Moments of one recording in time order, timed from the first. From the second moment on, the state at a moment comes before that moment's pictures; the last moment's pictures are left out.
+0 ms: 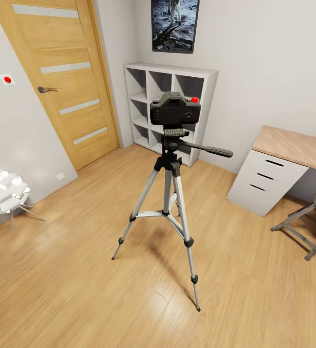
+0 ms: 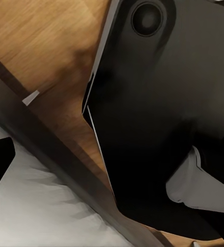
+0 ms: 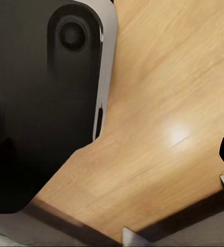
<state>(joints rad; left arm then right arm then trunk) -0.25 0.01 -0.73 0.00 1.07 0.03 0.08 -0.29 -0.17 0.02 0.03 0.12 -0.04 0.18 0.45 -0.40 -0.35</state>
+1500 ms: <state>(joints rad) -0.25 0.01 -0.73 0.00 1.07 -0.03 0.08 -0.25 -0.15 0.02 0.03 0.09 -0.01 0.18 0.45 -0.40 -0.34</state>
